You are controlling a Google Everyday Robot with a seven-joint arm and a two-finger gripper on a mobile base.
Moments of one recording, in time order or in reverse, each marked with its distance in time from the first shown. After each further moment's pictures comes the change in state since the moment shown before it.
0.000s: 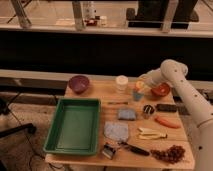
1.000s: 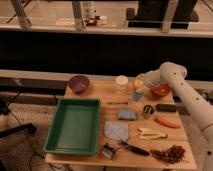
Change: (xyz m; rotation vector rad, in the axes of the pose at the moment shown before) arm -0.016 0.002 -0.003 0.059 -0.007 -0.011
